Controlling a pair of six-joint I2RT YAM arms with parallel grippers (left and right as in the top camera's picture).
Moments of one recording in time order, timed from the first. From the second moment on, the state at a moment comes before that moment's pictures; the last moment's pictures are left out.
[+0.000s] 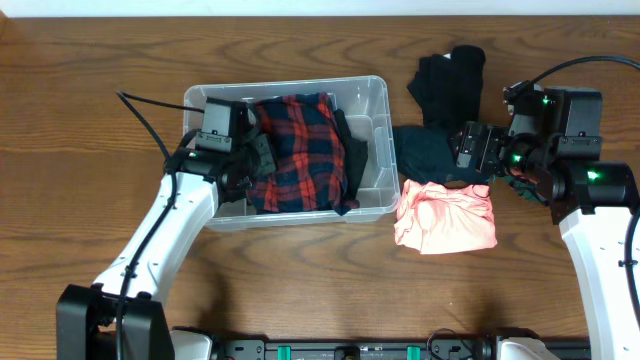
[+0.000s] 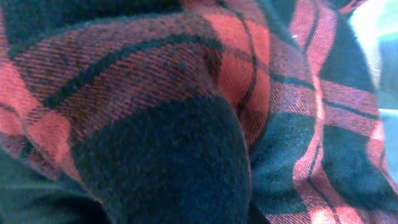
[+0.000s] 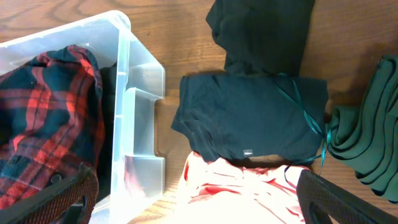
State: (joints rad) left arm -0.21 1.51 1.01 -0.55 0.18 -0.50; right arm 0.00 1.26 1.18 -0.82 -0.28 0.21
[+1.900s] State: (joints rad) left arm -0.26 1.68 1.10 -0.79 0.07 -0.35; right arm 0.00 1.26 1.18 -0.82 -0.28 0.21
